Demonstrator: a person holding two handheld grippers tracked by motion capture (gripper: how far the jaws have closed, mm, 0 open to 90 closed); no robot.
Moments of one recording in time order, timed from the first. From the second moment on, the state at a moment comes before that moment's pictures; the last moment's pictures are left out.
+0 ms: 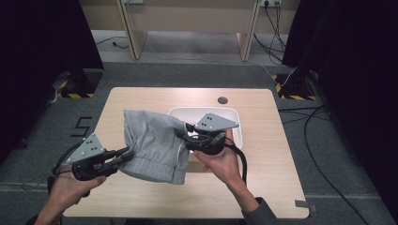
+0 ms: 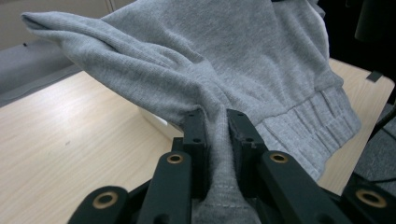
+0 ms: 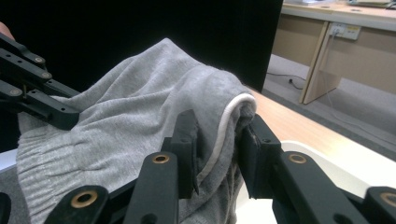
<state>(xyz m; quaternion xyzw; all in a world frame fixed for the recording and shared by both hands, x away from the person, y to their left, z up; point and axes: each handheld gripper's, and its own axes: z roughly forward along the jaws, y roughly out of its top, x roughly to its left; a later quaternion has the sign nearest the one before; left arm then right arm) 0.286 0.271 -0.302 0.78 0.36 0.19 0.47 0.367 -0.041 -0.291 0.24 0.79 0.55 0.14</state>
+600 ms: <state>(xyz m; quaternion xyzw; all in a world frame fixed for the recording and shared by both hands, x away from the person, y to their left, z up) 0.330 0.227 -0.271 0.79 0.32 0.17 0.50 0.391 -0.087 -0.258 0.27 0.77 0.55 0.17</state>
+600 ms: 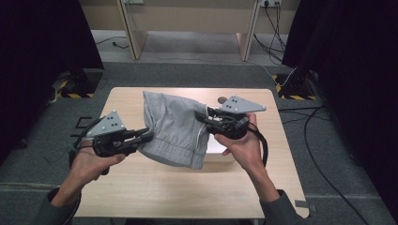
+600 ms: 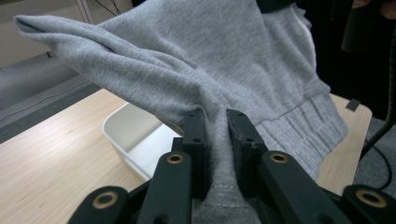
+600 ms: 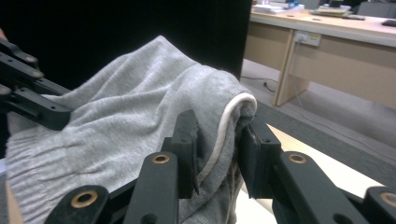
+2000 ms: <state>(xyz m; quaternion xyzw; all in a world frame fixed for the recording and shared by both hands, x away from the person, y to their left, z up) 0.442 0.160 -0.375 0.79 0.41 0.10 0.45 0.511 -0.125 -0.354 0.35 0.82 0.43 0.15</state>
